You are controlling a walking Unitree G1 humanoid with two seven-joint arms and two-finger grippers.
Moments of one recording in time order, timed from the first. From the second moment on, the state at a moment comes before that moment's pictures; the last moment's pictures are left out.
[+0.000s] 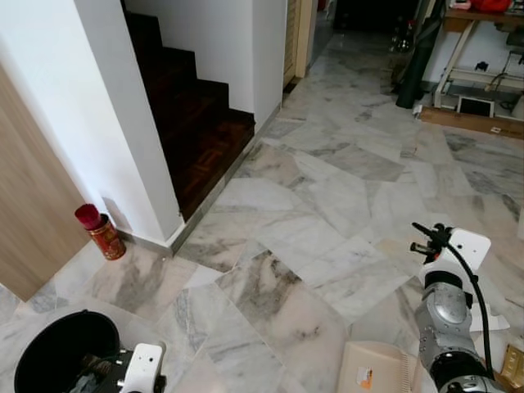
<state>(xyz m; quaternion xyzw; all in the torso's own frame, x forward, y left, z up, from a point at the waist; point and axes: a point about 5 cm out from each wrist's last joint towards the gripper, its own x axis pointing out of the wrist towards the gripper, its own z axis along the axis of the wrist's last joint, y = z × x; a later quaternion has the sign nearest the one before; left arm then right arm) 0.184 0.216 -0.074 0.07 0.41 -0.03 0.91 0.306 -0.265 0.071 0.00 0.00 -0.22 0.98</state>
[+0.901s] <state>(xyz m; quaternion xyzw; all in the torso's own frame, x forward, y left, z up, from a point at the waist) 0.194 0.209 -0.071 0.07 0.40 -0.03 0.91 0.308 -0.251 0.066 0.01 0.00 -0.17 0.99</state>
